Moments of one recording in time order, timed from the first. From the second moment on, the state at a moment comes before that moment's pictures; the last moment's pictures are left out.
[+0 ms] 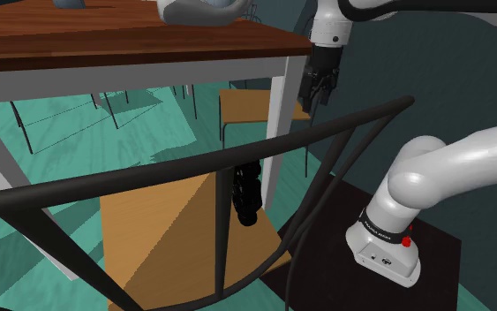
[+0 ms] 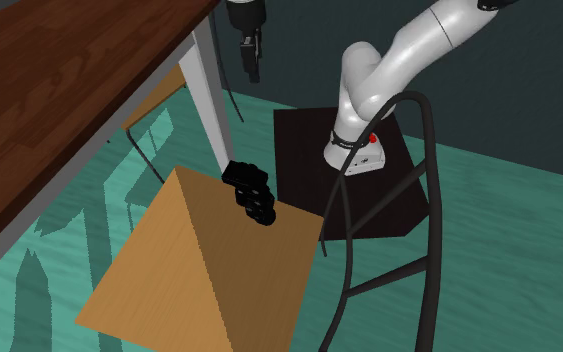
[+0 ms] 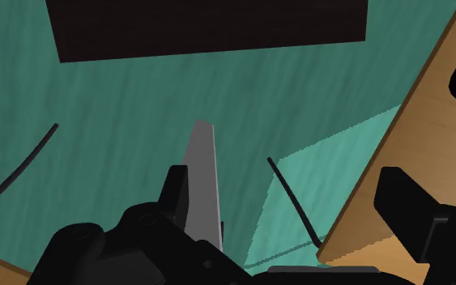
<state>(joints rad) 0.01 -0.78 0.04 -2.42 0.07 1.56 0.12</state>
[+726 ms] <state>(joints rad) 0.07 -0.64 0.24 -2.34 0.19 1.64 0.34</state>
